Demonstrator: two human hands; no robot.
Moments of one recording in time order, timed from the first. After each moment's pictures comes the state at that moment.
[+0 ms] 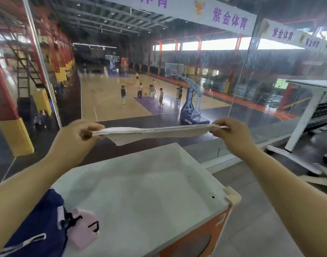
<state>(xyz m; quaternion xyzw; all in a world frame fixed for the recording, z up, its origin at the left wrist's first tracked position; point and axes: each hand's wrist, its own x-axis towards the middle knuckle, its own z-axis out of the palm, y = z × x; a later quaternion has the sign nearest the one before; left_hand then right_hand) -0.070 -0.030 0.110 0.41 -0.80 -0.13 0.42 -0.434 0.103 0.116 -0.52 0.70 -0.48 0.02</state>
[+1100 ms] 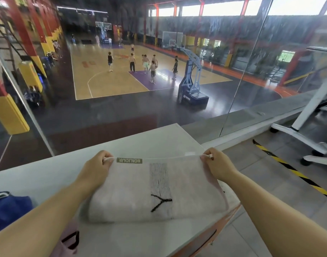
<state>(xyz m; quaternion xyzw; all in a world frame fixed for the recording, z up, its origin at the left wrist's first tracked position) -0.142 -0.114 -0.069 0.54 -0.75 -0.29 0.25 -0.461 0.040 -0.052 -0.40 0.84 -0.32 0.18</state>
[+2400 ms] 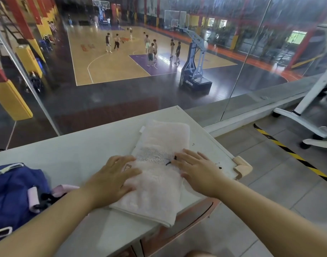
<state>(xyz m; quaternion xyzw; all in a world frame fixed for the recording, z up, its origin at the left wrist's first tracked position) -0.116 -0.036 -0.083 0.25 -0.97 -0.06 0.06 -0.384 0.093 -0.067 -0.74 0.67 -0.04 0.00</state>
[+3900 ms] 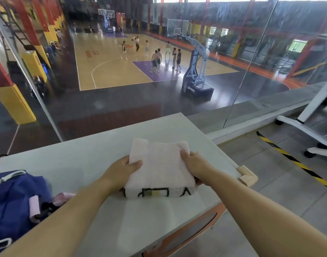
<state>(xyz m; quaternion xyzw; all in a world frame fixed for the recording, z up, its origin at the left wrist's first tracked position) -0.161 -0.044 -0.058 0.47 -0.68 -0.53 0.19 -0.375 0.042 -0.048 -0.33 0.79 -0.31 0.41</state>
